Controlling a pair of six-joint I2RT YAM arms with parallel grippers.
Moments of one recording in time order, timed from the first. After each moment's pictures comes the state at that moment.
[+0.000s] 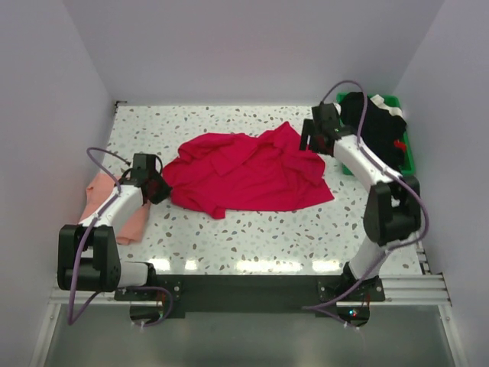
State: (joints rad) left arm -0.03 1.34 0.74 -0.40 -0.05 -0.71; right arm 0.24 1.84 1.52 -0.54 0.31 0.33
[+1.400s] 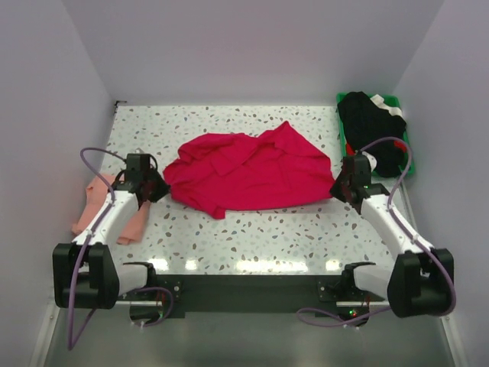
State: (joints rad) left arm -0.02 1.23 0.74 -0.42 0.02 -0.69; right arm 0.11 1.21 0.73 -0.42 0.19 0.60
